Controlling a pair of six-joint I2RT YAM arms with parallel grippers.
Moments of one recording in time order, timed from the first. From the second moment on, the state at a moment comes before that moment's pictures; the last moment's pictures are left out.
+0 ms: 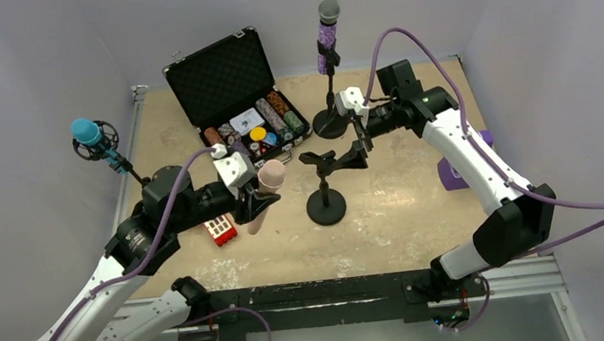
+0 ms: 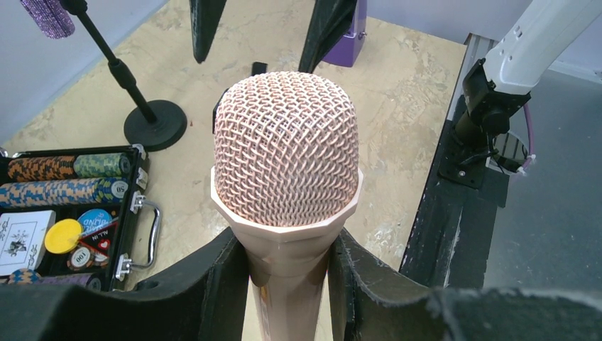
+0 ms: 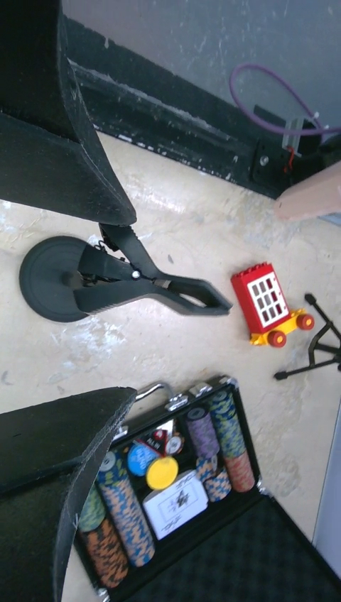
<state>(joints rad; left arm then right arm) -0.75 0.75 1.02 -0.48 0.35 0.07 0.36 1.47 1.48 -0.87 -1.17 -0.95</state>
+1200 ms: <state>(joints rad) -0.75 0.75 0.98 -0.40 0.35 0.08 0.48 1.28 1.21 -0.50 -0.94 -0.36</state>
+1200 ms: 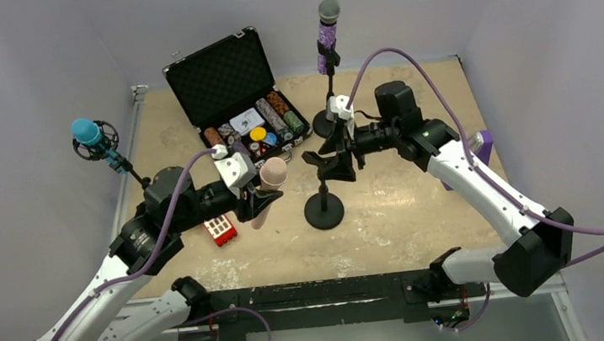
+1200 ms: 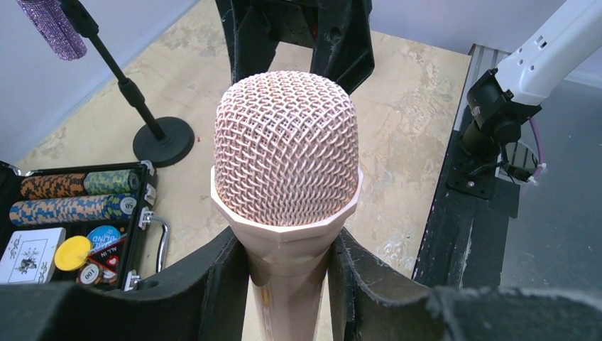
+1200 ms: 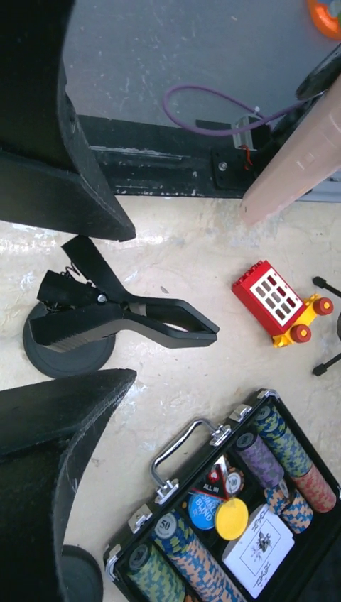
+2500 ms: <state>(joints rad) -0.74 0.87 1.06 -0.40 0.41 0.14 0.43 1.50 1.67 -1.03 -1.11 -0.84</state>
